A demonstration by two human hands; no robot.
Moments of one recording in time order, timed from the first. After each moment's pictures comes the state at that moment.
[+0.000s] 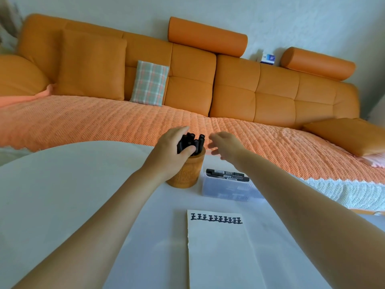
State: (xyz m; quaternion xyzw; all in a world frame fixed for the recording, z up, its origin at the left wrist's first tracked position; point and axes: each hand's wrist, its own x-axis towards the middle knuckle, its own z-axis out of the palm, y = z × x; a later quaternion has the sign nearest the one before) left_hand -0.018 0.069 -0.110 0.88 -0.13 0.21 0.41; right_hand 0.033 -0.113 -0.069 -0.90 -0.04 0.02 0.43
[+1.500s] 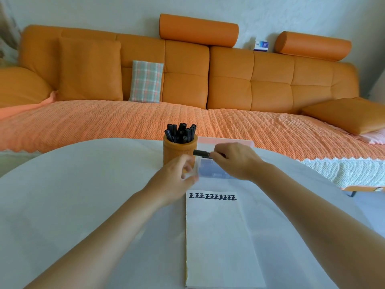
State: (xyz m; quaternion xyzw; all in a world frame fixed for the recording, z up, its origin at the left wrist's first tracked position) left_hand -0.098 0.041 -0.140 0.91 -0.14 0.07 0.37; right_hand -0.046 -0.168 -0.084 -0.97 -0.22 -0.07 0.12
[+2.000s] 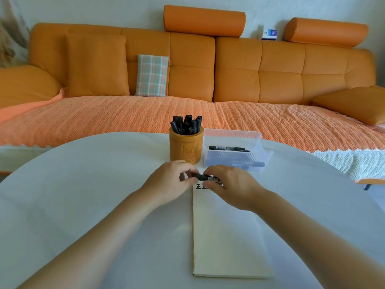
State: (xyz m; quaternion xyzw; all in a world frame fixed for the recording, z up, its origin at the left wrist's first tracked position) left_hand -0.114 0.054 -0.148 0.91 -0.17 0.08 0.36; right_hand -0.103 -0.157 -0.138 -0.94 -0.29 -0.05 0.17
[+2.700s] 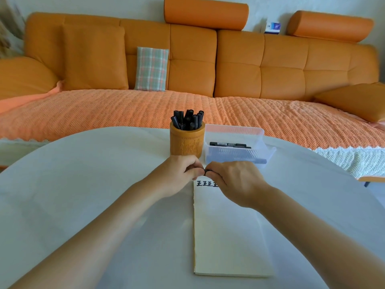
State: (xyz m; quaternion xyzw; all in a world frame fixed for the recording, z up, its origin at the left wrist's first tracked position) left_hand -0.109 0.047 -0.136 0.91 -0.18 0.02 0.38; right_hand -0.102 -0.157 -0.137 -0.94 -0.32 -0.15 0.05
